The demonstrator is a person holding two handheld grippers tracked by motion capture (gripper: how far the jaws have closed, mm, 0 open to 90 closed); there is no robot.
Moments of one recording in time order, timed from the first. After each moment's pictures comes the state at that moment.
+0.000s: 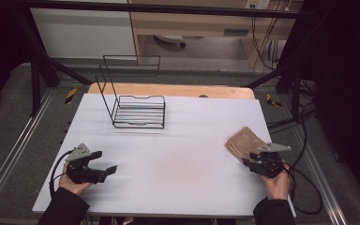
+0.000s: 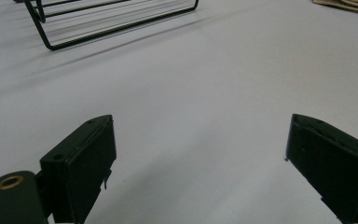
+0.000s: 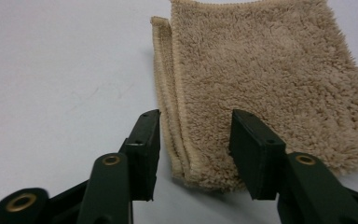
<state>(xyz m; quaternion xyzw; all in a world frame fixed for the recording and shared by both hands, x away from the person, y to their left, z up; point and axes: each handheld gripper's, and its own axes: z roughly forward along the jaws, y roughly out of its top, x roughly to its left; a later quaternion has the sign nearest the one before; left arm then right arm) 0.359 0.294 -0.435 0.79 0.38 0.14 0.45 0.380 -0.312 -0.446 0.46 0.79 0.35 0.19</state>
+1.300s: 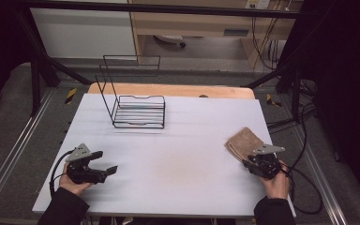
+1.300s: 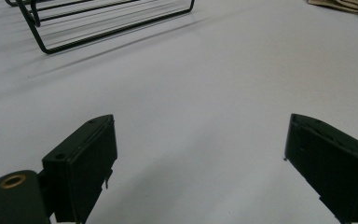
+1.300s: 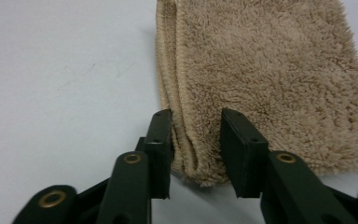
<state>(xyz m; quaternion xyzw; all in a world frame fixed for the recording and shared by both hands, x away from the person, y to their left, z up) 0.357 0.293 -0.433 0.79 0.38 0.14 0.46 0.377 -0.302 -0.447 0.44 0.82 0.30 0.21</state>
